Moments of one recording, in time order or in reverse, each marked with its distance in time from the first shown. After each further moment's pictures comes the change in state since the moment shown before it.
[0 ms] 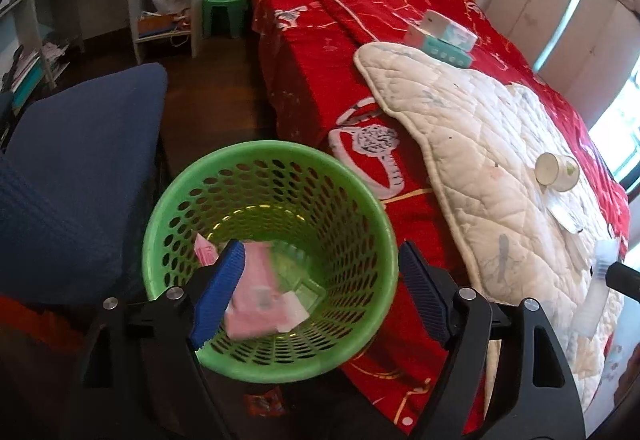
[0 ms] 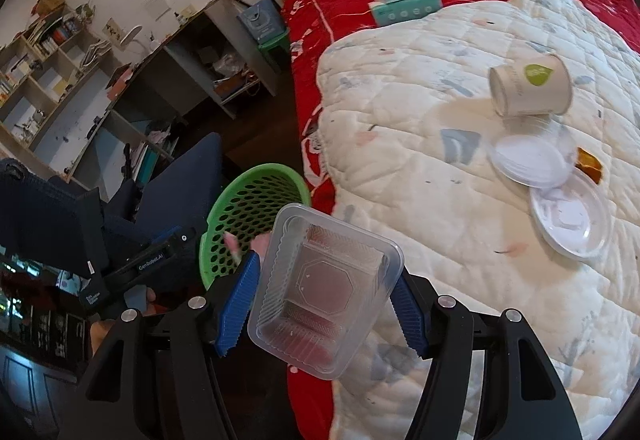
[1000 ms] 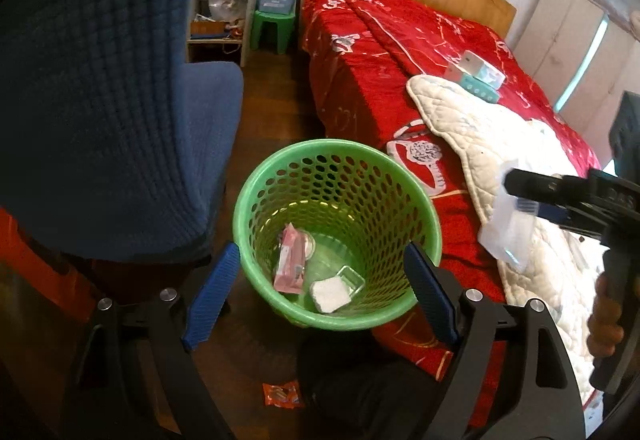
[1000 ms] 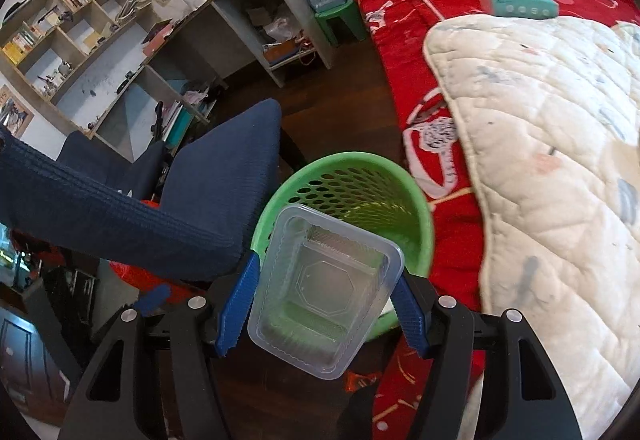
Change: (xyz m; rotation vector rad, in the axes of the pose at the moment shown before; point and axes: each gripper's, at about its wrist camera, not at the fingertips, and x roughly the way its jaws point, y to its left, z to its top) left arm -0.069 0.066 -0.049 -0.113 -0.098 0.067; right arm 0.105 0.109 0.025 -0.139 0.096 0.100
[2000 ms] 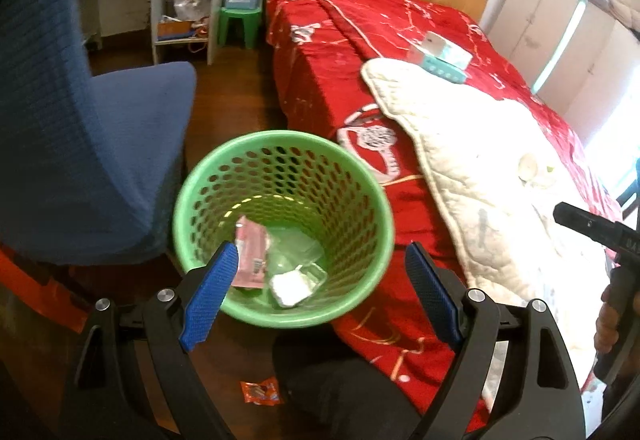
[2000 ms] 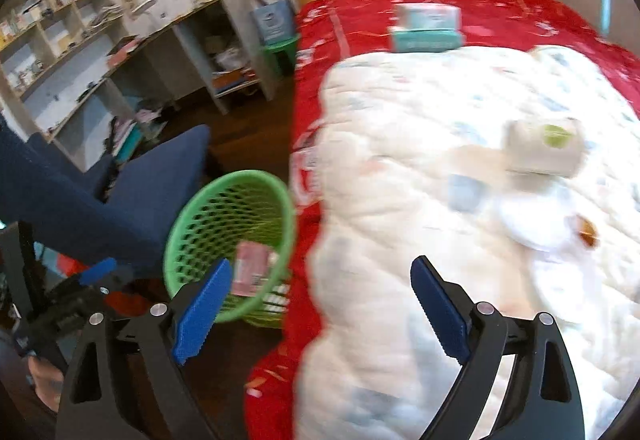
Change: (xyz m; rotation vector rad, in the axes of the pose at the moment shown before) left arm 0.012 -0.062 -0.003 0.072 0.037 -0.078; right arm -0.098 -0.091 -0.039 -0.024 -0.137 -0.238
